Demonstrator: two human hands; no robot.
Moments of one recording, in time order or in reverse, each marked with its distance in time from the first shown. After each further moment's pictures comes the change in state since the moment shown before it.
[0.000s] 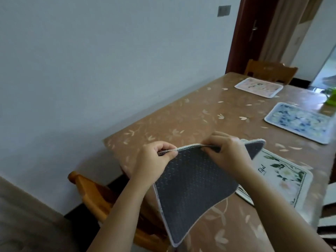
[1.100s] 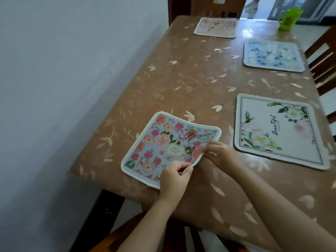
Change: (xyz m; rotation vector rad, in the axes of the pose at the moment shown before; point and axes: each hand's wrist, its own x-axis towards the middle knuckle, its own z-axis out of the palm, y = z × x) left_hand 0.100 -0.202 0.023 -0.020 -0.539 -0.042; right_hand 0.027 0.080 0.222 -0.026 0.000 0.549
